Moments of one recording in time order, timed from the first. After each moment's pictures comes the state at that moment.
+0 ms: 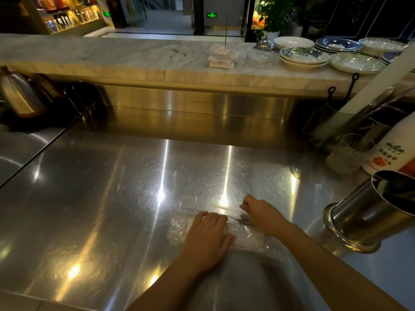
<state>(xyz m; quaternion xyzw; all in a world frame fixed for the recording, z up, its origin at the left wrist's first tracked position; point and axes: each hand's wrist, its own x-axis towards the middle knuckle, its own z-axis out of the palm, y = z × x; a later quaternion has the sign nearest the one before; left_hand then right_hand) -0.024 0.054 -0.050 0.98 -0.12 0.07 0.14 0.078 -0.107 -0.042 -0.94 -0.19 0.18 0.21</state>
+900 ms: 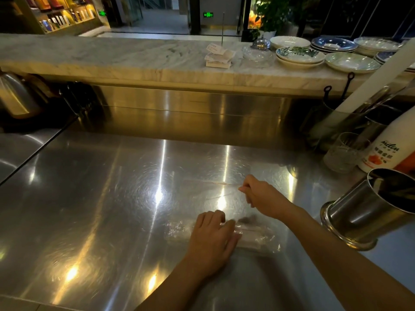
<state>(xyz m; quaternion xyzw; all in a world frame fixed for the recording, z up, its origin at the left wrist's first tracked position) -0.031 0.042 -0.045 0.96 -0.13 0.16 0.17 0.089 -0.105 0.010 -0.93 -0.22 0.15 0.25</state>
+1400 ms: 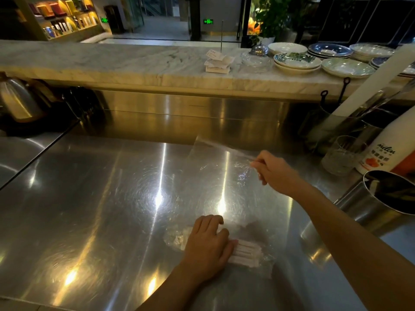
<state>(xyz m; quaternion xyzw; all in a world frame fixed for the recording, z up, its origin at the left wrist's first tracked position) -0.037 0.047 -0.049 0.96 -0.14 0.16 0.16 0.121 -0.123 0.050 -0.92 -0.19 0.07 0.34</state>
